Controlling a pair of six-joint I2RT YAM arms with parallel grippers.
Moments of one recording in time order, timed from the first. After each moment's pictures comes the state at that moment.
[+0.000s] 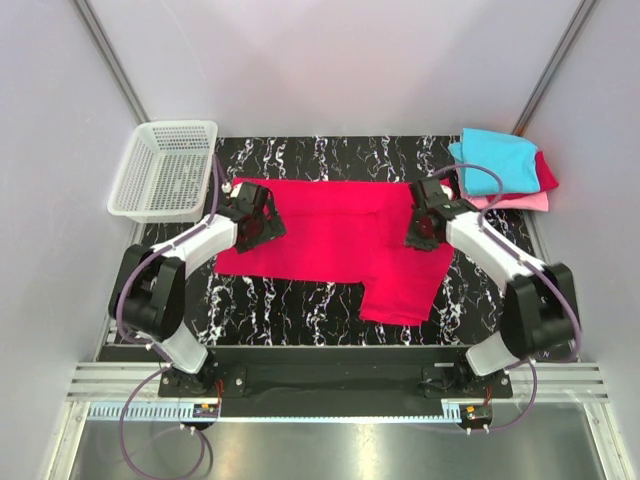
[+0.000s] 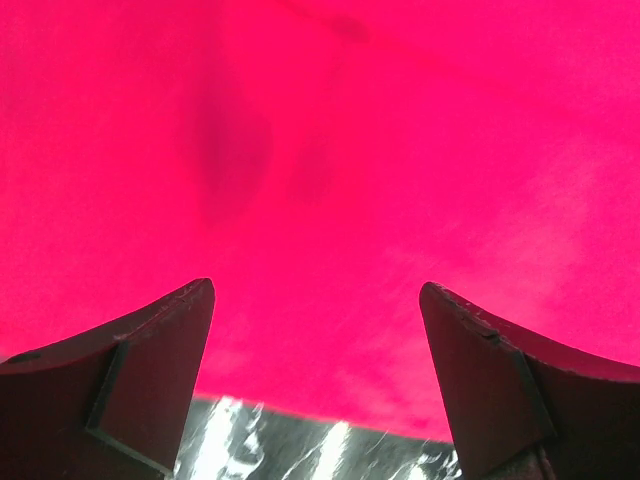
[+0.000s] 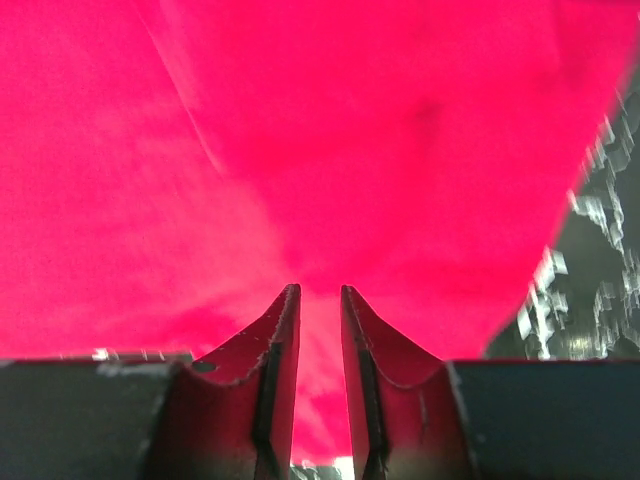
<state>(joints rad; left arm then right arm) -0.36 1.65 1.08 -0.44 -0.17 -0.72 0.34 1.55 1.13 -0.68 0.16 0.58</state>
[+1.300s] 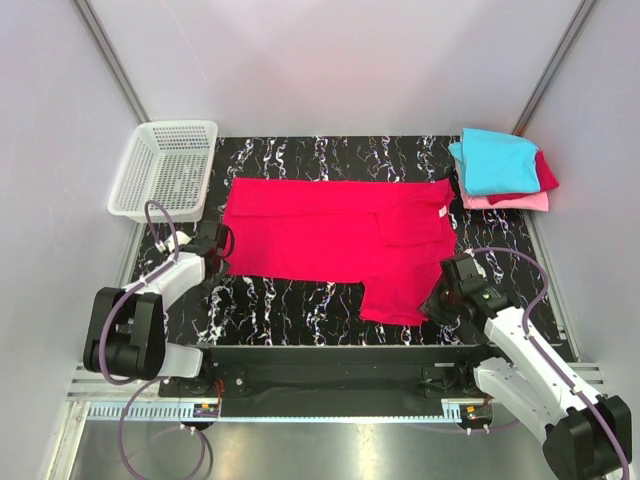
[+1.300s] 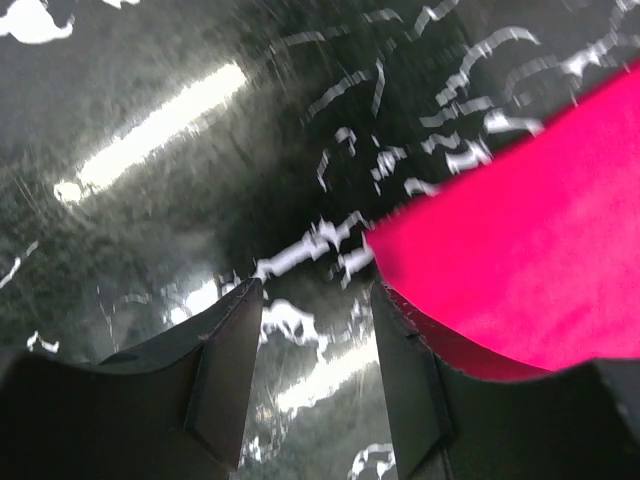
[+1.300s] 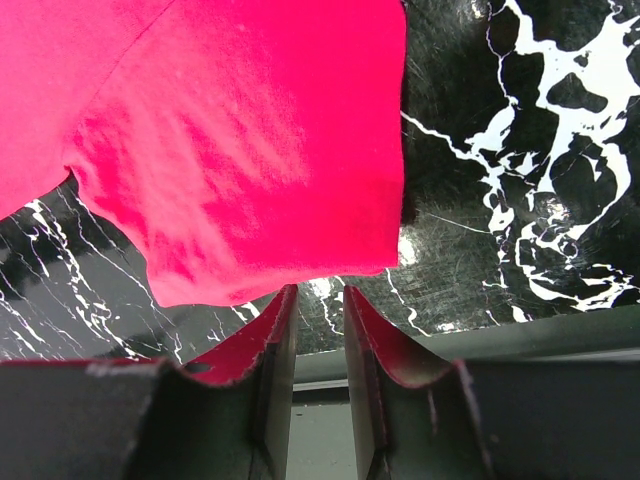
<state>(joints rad) -0.17 1.35 0.66 -0.55 -0.48 -1.13 0.35 0.80 0.51 -0.78 0.01 0.94</state>
